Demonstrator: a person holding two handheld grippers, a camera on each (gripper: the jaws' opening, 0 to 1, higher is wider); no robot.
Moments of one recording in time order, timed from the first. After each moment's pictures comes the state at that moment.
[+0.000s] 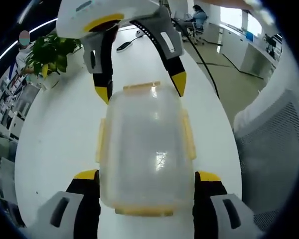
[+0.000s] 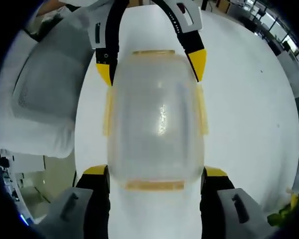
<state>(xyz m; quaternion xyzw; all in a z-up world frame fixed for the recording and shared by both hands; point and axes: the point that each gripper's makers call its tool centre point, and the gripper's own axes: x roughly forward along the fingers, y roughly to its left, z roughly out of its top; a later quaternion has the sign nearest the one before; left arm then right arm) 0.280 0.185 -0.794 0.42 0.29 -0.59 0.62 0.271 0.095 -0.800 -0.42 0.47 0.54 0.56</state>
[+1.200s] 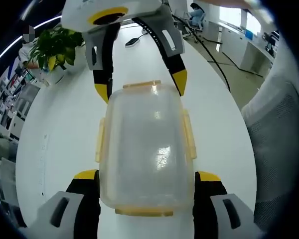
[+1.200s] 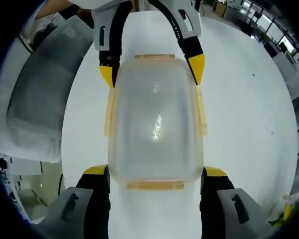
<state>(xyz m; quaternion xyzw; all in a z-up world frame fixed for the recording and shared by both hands) 0.342 0.203 -0.794 0.43 0.29 -0.60 0.61 0.330 0.113 -0.799 -0.41 0.45 0.55 0.58</state>
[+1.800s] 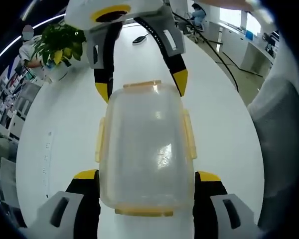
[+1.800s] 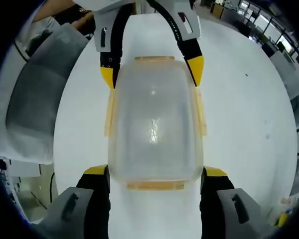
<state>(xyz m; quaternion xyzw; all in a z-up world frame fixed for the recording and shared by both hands) 0.381 0.208 -0.795 0.43 0.29 -0.60 0.61 0.369 0.119 -0.798 -0.40 0.44 0.55 0.59</state>
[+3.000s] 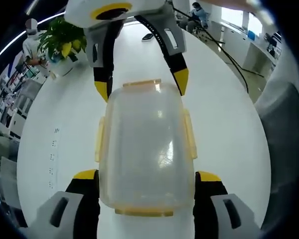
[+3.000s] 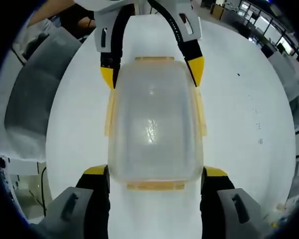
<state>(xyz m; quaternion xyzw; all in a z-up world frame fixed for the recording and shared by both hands) 0.420 0.209 -0.795 0.43 0.30 -0.59 0.61 0.411 0.120 -0.798 -0.40 0.44 0.55 0.59</state>
